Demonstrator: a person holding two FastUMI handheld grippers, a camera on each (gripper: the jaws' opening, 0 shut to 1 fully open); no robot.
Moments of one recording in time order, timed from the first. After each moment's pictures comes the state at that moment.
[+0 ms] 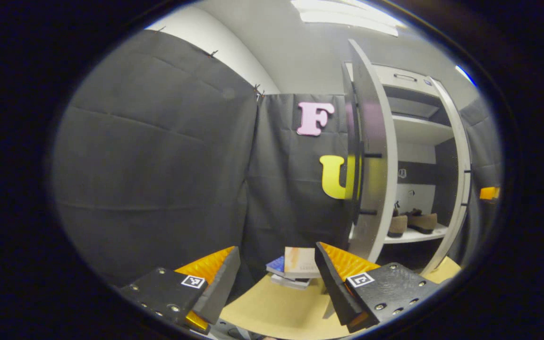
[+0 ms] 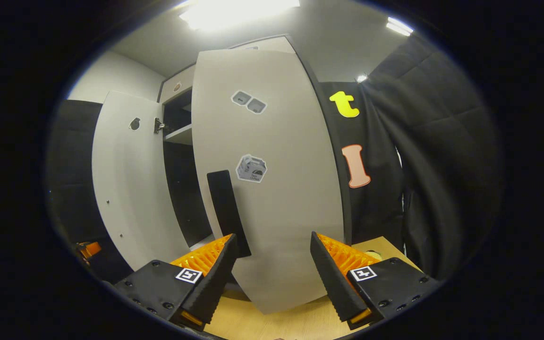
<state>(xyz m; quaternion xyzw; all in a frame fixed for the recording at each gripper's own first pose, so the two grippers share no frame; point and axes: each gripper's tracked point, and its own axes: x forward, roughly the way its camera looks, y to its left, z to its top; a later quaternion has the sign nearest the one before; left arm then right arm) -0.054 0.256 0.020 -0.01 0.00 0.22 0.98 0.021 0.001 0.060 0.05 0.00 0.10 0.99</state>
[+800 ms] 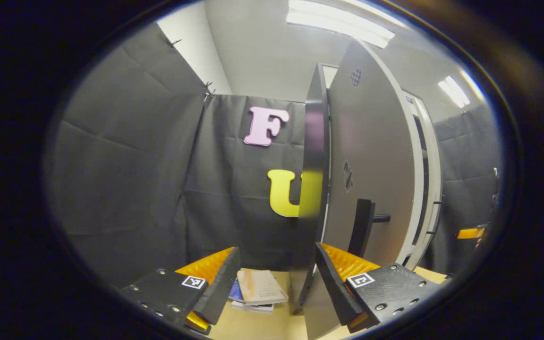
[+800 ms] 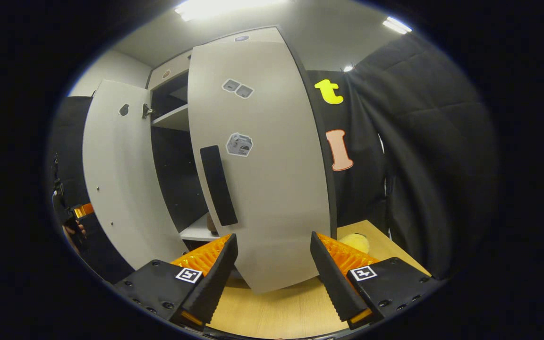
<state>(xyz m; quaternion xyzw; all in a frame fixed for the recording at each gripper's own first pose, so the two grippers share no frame) 0.086 0.248 0.079 -0.04 -0.01 0.02 1.00 -0.003 -0.012 0.038 0.05 0.05 0.04 1.00</state>
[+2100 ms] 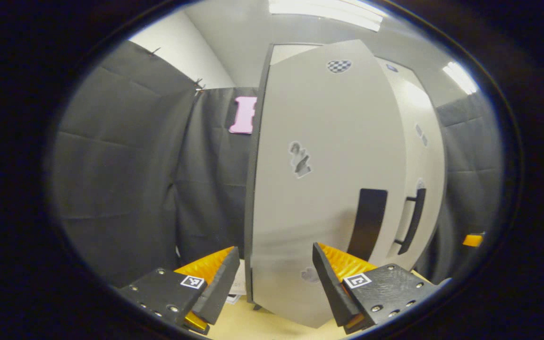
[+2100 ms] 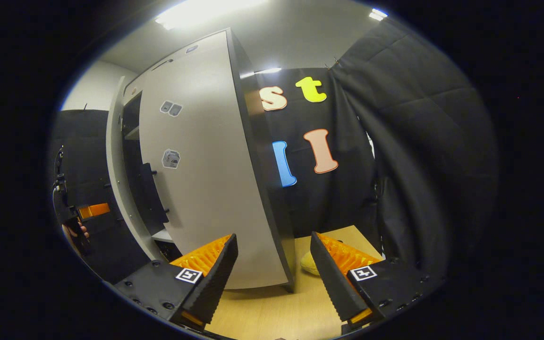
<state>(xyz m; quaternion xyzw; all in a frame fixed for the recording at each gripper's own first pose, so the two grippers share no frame) 0.129 0.066 0.052 -0.04 0.04 0.13 0.99 0.038 -0.159 0.032 0.05 0.04 0.05 1.00</state>
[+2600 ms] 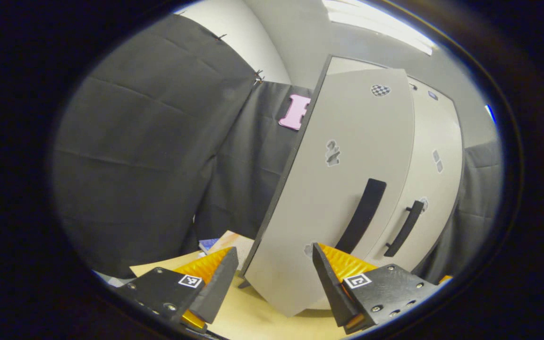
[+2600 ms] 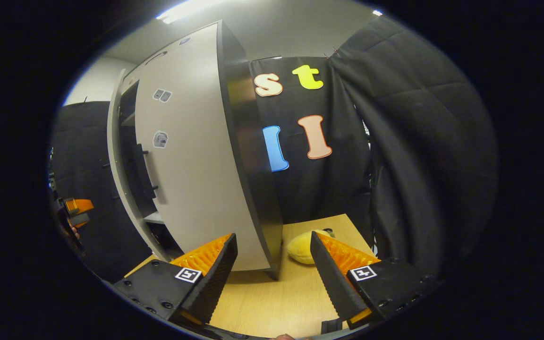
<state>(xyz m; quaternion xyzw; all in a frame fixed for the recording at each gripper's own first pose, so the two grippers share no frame) 0.037 0.044 0.019 -0.14 0.03 0.22 0.96 0.031 -0.190 0.000 0.07 0.08 0.07 0.99</state>
